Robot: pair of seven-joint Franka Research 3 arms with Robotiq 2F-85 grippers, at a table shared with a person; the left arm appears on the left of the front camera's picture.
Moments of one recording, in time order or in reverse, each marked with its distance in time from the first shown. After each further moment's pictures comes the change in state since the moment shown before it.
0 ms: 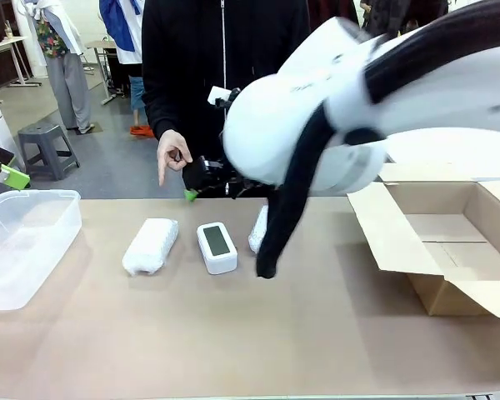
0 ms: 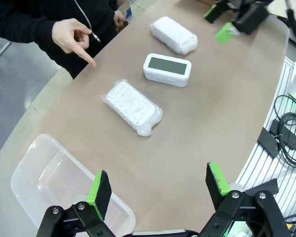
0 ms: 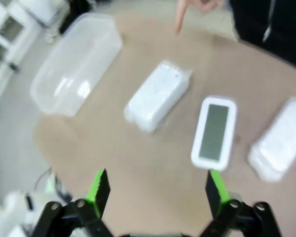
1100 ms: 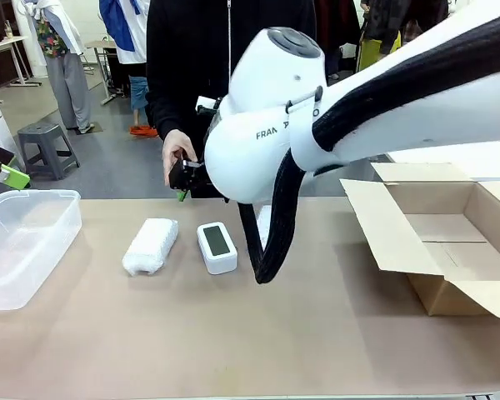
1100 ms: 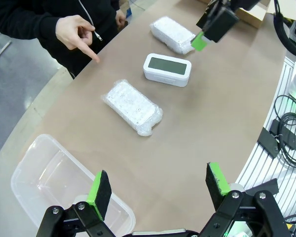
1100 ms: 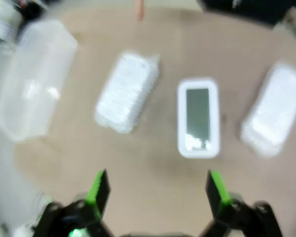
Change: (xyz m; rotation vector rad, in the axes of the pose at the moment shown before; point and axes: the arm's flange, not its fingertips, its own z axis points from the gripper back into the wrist) left arm 0.000 0.000 0.000 0.000 0.000 0.000; right arm 0.031 0.020 -0.031 -0.221 0.168 -0.216
